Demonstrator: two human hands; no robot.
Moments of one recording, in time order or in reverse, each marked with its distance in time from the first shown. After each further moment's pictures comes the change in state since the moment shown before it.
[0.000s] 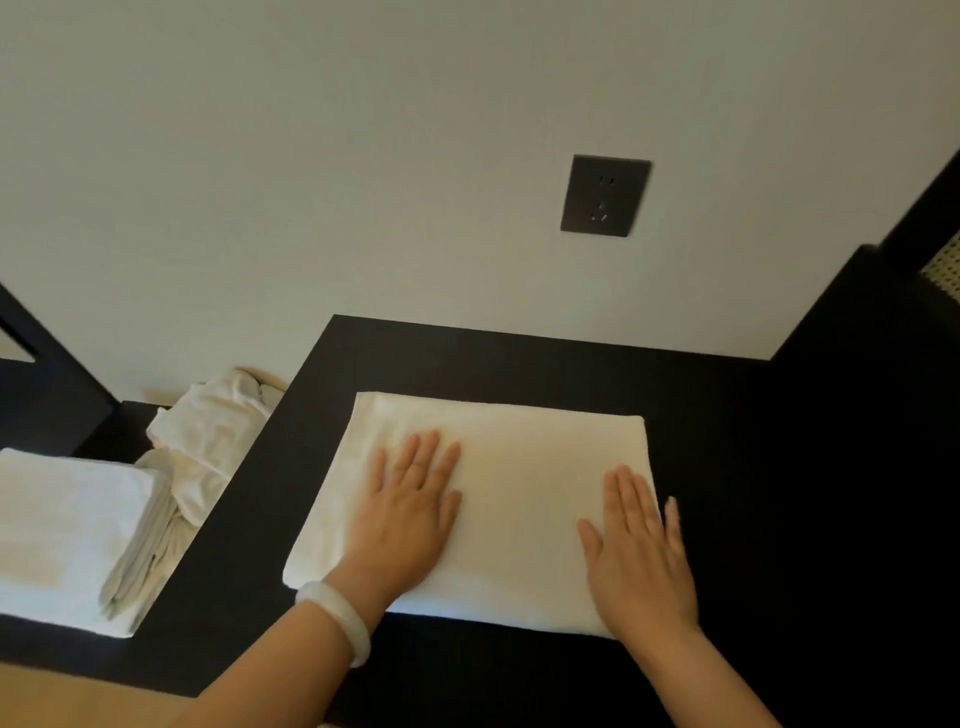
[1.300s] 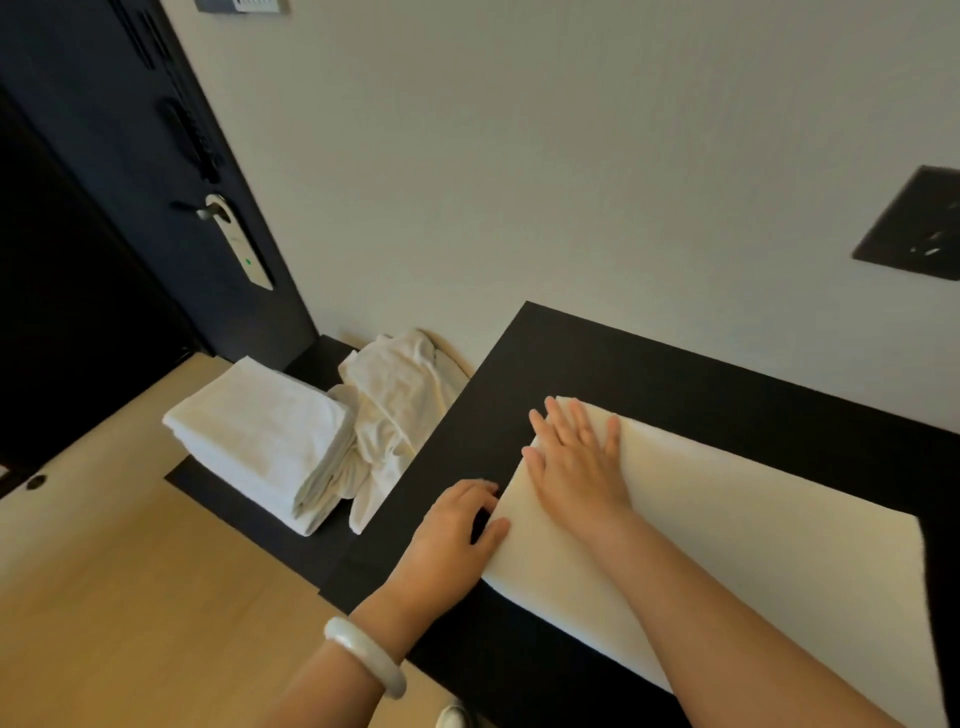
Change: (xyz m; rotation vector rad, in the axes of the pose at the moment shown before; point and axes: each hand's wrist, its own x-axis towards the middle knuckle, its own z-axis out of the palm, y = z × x) left_hand -0.076 -0.098 -0.031 -0.707 -0.048 -0.375; right_hand 0.077 -0.235 -0.021 0.076 -0.069 -0.672
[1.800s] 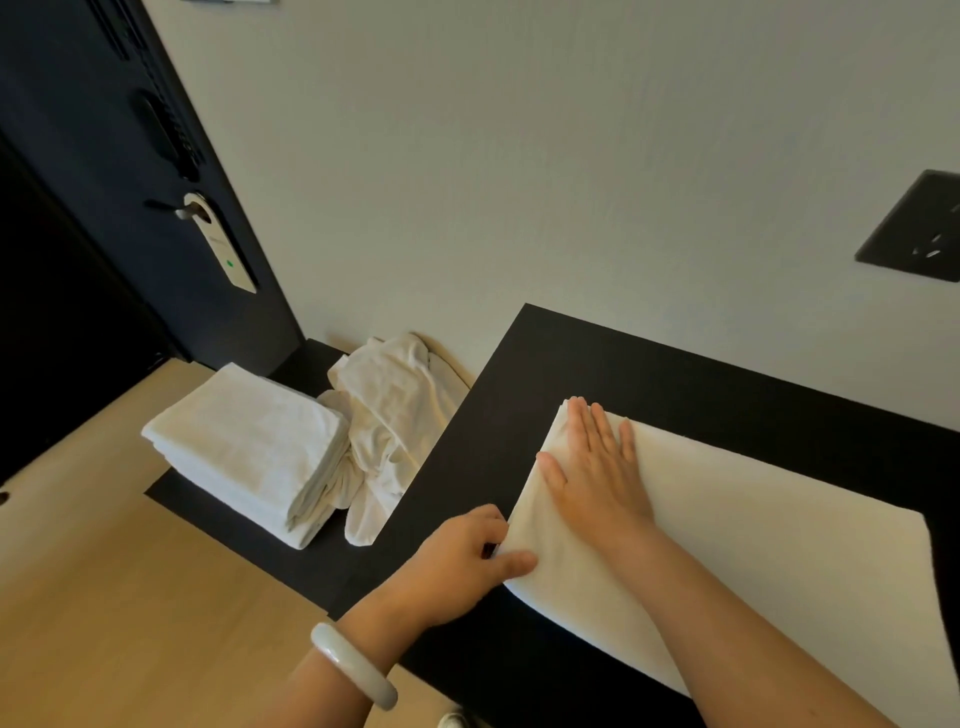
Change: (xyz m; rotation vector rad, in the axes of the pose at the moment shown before) left_hand 0.000 0.004 -0.030 -0.145 -0.349 -0.032; right_hand -0.001 0.005 0.014 0.068 0.091 0.115
